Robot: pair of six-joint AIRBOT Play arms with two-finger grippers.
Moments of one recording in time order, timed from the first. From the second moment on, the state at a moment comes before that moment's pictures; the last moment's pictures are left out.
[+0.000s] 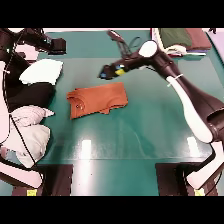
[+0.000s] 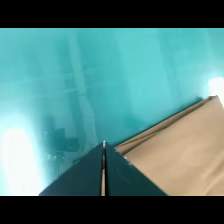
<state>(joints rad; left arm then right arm) -0.09 -1.66 2.03 1.27 -1.25 -1.50 0.40 -1.79 1.84 -0.80 1.14 1.24</state>
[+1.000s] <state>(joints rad) -0.11 -1.65 1.99 1.13 -1.25 -1.46 0.33 -2.01 1.75 -0.63 1.08 1.29</state>
